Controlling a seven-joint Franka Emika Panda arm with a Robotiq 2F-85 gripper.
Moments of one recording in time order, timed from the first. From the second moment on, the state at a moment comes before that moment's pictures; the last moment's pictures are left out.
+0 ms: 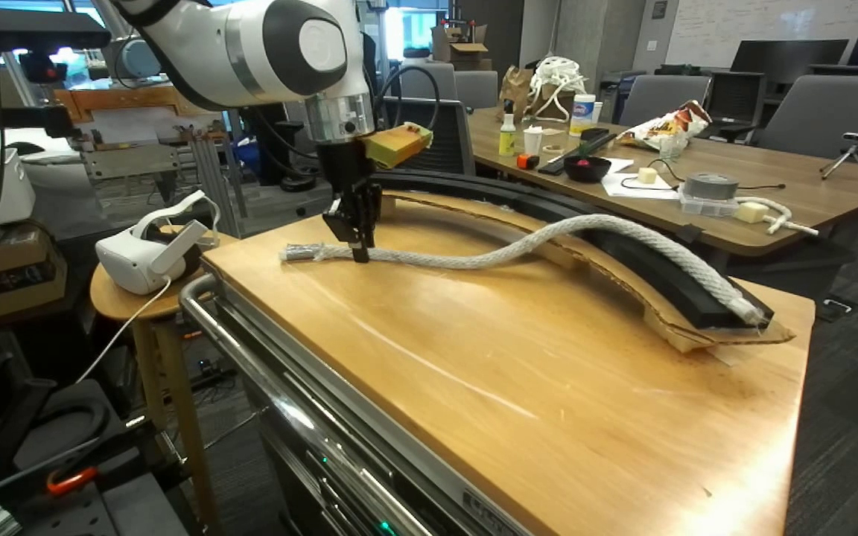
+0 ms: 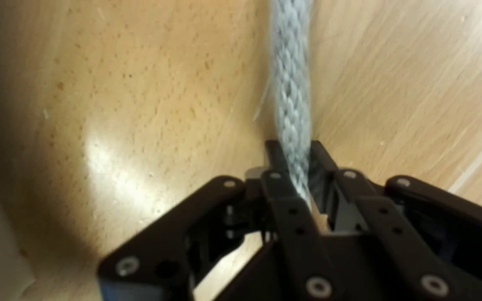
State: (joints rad) arm 0.05 0.18 0.14 -2.26 -0.21 2.46 -1.65
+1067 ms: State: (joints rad) arm 0.00 0.11 0.10 -2.26 -0.19 2.67 -1.77
